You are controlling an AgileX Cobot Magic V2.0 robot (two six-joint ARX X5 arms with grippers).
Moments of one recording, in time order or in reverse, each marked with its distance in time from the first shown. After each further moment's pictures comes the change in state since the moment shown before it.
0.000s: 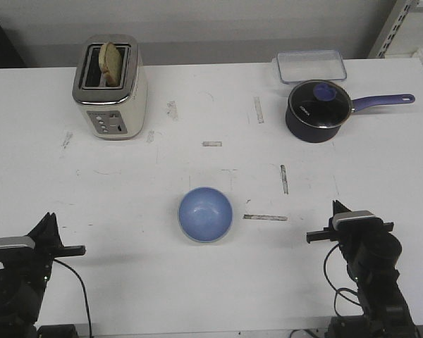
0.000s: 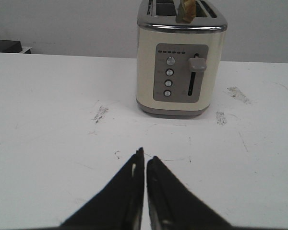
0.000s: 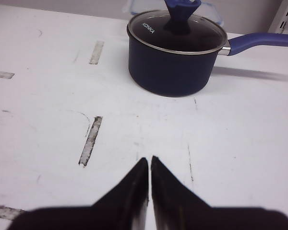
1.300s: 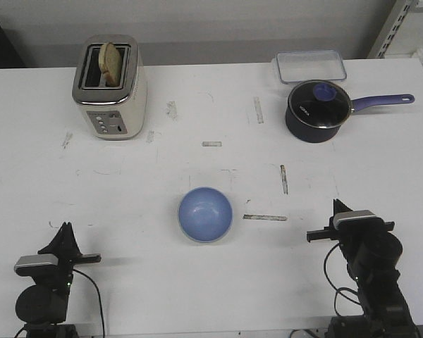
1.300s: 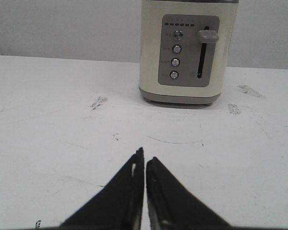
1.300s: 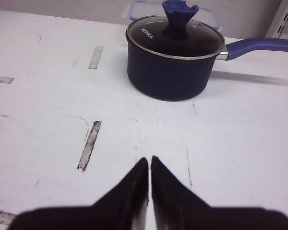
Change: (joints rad) left arm -0.018 -0.292 -0.520 0.376 -0.034 -0.010; right arm 0.000 -0.002 0.000 0.015 0.000 0.000
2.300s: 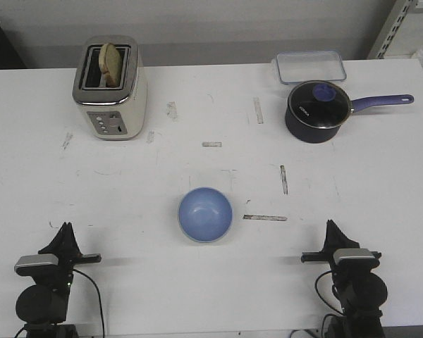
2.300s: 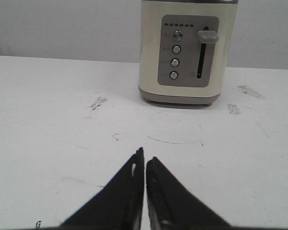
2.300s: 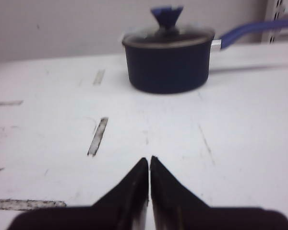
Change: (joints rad) left arm 0.000 0.000 0.000 0.004 0.000 0.000; right arm -0.006 -0.515 -0.447 0.149 -0.008 0.188
